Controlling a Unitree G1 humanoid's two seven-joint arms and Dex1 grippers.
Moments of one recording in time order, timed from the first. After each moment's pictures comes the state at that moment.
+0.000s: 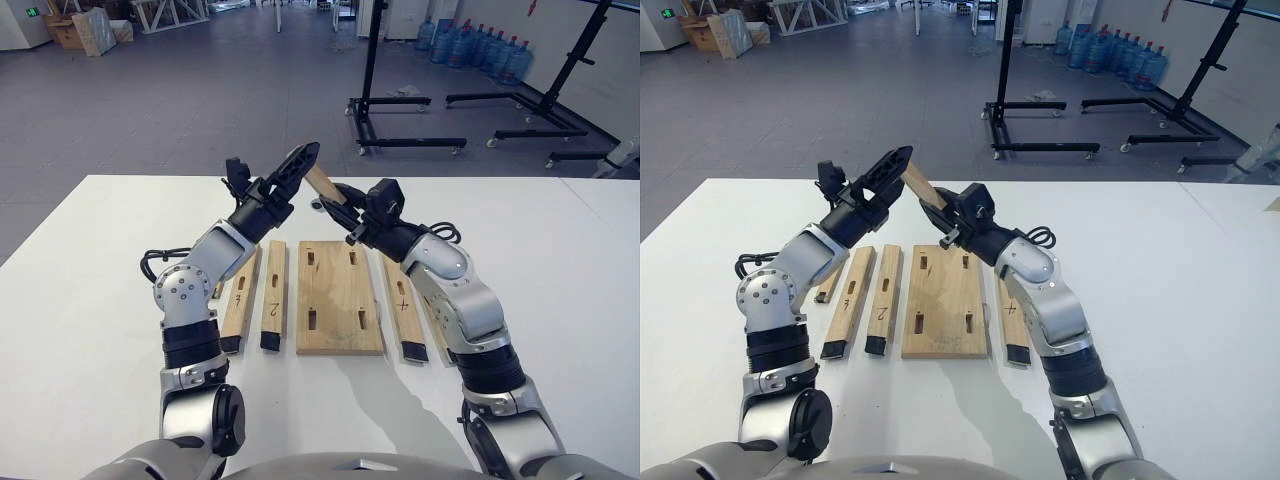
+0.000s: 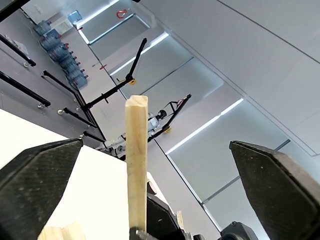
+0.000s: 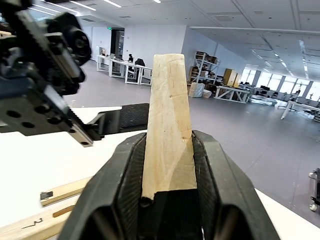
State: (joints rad) left arm -0.53 -0.03 0.32 -0.09 -1.22 0.88 -0.07; right arm -0.39 -0.24 0.17 -0.22 0.25 0.32 0.48
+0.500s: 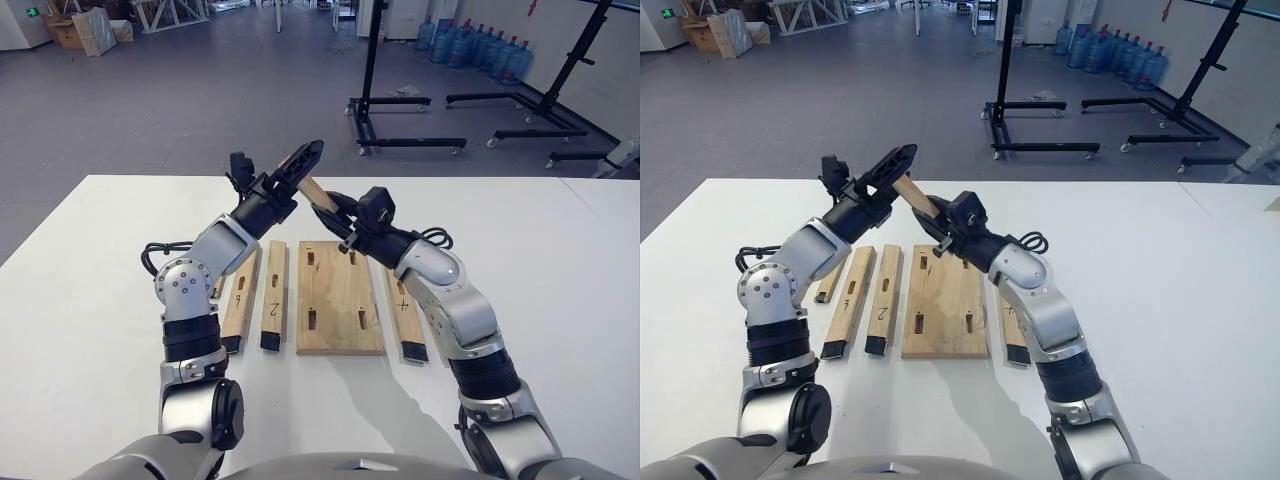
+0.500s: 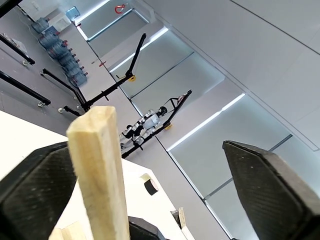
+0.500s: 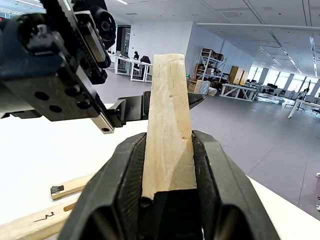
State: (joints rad) left arm -0.55 -0.01 0.30 -0.08 -1.22 0.88 -0.06; right arm -0.37 -0.23 0.19 -0.22 0.22 0.32 0.48
